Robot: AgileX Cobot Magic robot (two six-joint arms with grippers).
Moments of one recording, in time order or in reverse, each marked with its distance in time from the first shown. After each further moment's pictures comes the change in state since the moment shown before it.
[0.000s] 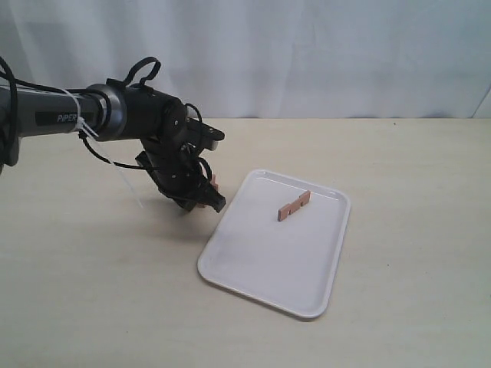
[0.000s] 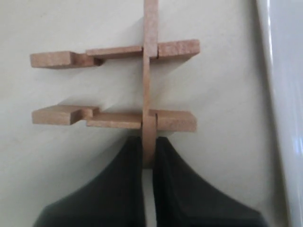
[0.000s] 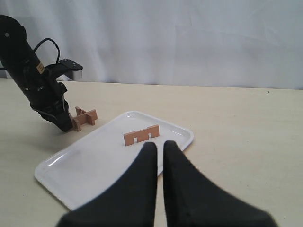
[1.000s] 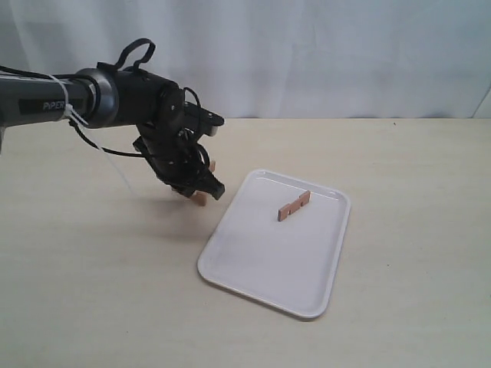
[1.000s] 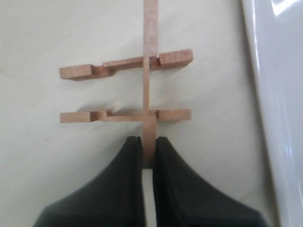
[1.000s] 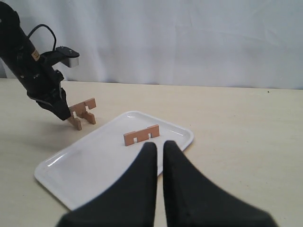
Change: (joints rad) left arm 0.000 -0.049 -0.005 0.022 0.018 0.000; right arm 0.000 0.000 0.000 0.000 0.000 0.000
